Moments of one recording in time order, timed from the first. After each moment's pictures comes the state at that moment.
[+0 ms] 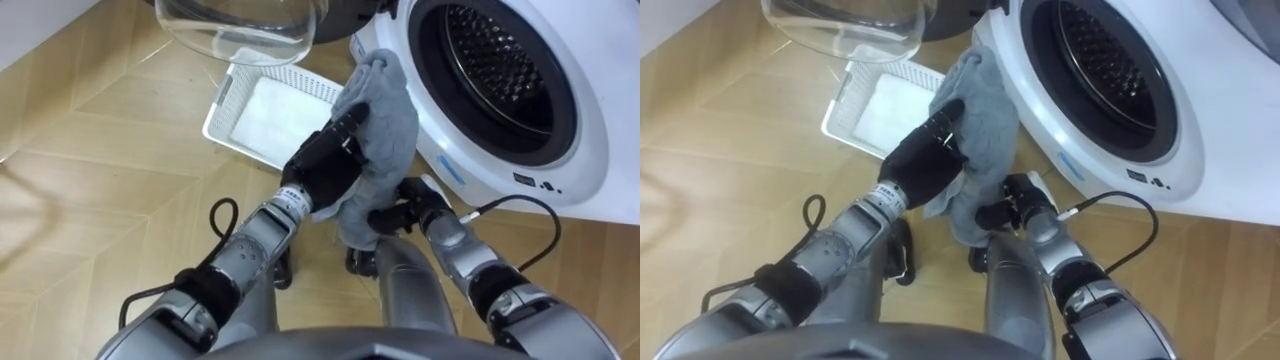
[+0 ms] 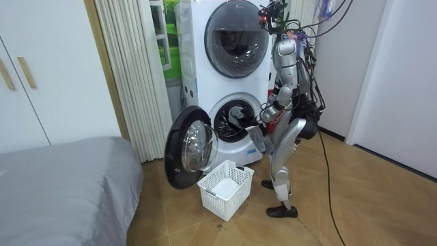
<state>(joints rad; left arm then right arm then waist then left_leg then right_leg) -0.19 0.06 -0.57 0.72 -1.55 -0.01 -0.38 -0.24 -0.15 0.38 1.02 -0.05 0.04 -0.09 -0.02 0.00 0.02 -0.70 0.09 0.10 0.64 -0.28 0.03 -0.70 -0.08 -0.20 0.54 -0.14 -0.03</state>
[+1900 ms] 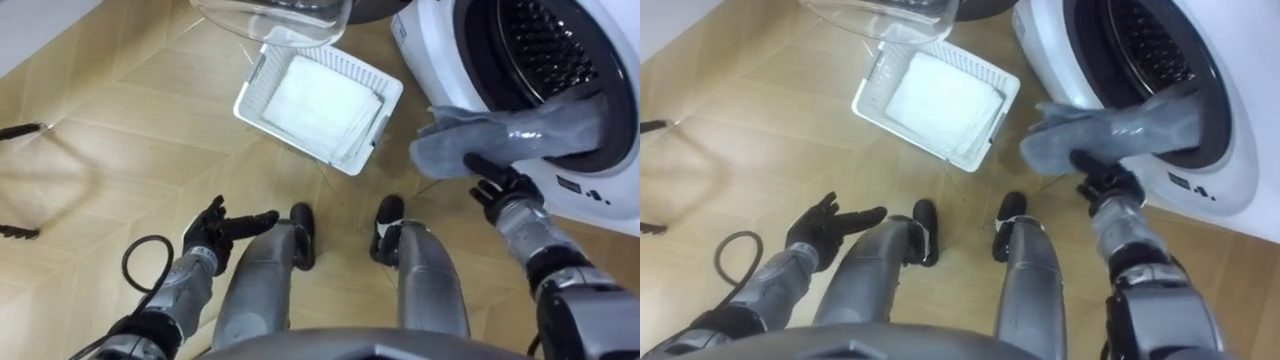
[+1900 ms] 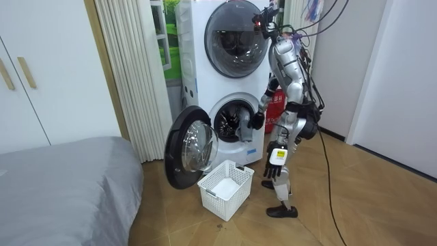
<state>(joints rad) -0.03 0.22 -0.27 0.92 -0.67 -0.04 0.09 -0.36 -0.34 -0.02 1.08 1.01 0.04 -0.25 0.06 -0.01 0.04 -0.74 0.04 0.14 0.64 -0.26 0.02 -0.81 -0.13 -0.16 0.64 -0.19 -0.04</state>
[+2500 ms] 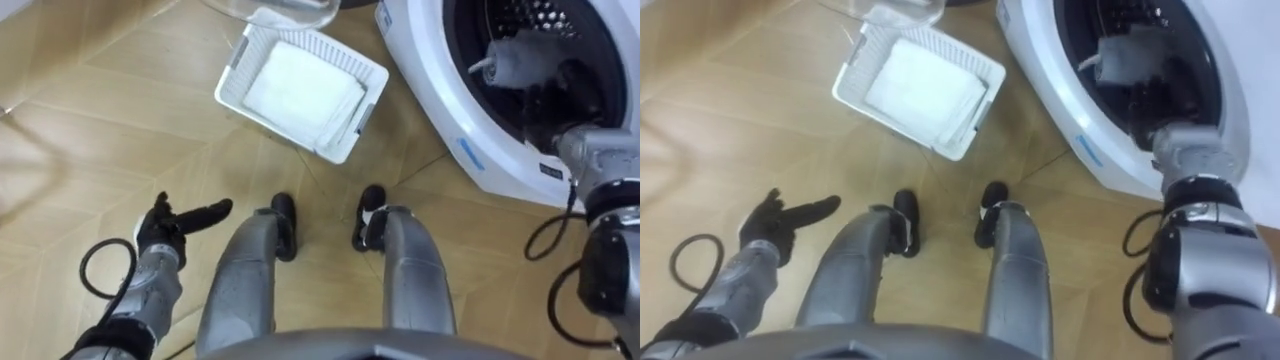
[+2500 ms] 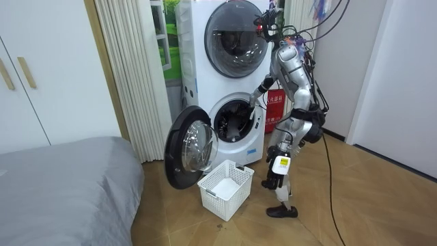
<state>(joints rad) 0.02 0.25 -0.12 0.80 -0.58 -0.07 0.23 -0.58 -0.46 -0.31 1.08 1.60 0.07 -0.45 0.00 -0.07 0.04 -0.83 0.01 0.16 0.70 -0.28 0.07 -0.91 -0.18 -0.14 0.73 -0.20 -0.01</state>
